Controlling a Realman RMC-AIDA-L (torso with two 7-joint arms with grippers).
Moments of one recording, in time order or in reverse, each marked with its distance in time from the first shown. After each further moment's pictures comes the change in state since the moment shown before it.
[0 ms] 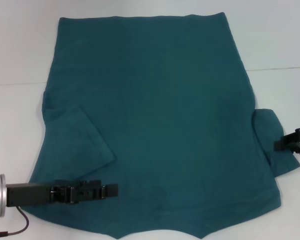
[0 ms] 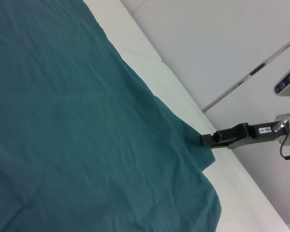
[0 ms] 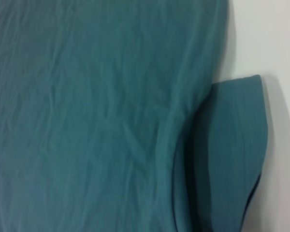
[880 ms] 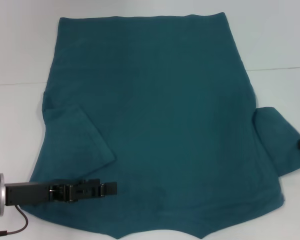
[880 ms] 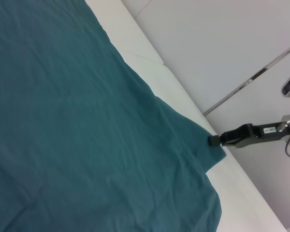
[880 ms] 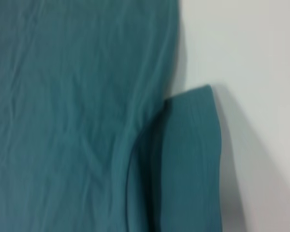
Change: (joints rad) left arm 0.001 0.002 -0.005 0.000 -0.004 0.000 -0.013; right arm -0.004 -0.032 -0.002 -0.053 -0.069 -0.011 0.059
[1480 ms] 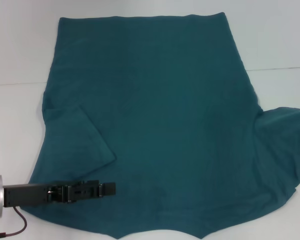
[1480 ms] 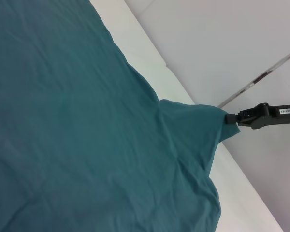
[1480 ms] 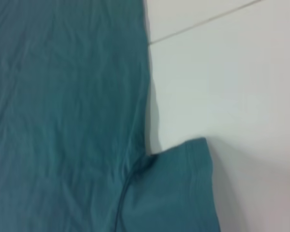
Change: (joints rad) left arm 0.009 0.000 -0.003 0.000 -0.004 0.001 -0.013; right arm 0.015 -0.047 0.009 -0.124 -0.036 -0.048 0.086
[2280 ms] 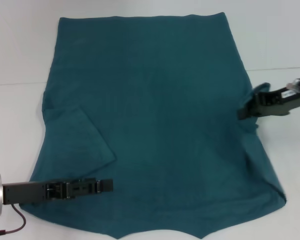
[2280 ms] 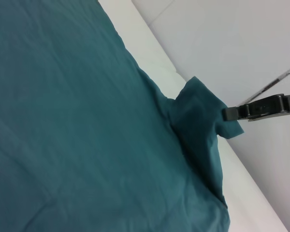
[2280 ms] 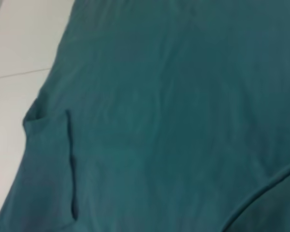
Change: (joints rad) left arm 0.002 0.001 -0.002 0.000 -0.001 -0.025 -0.014; right arm 0.171 0.131 -0.101 0.019 0.082 -0.078 -0.040
